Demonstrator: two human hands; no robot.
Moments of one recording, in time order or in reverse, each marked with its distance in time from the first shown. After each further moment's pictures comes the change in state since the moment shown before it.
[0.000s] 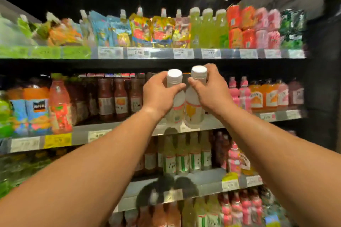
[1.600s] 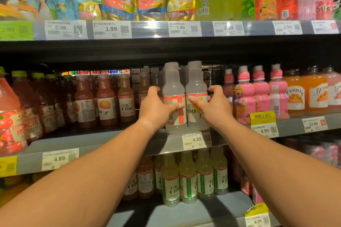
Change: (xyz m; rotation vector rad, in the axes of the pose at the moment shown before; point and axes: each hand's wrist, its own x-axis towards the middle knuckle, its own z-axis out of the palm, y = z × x) left_hand 0.066 -0.150 0.078 0.103 -0.184 -0.264; right_hand 0.085 0.182 0.114 0.010 -0.070 0.251
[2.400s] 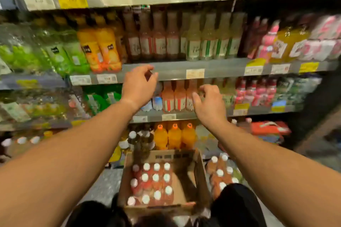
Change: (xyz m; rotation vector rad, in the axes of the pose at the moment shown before) left_hand -0.349 -0.123 -0.112 0.469 -0.011 -0.196; right_hand -0.427 0.047 0.025 -0.312 -0.301 0.090
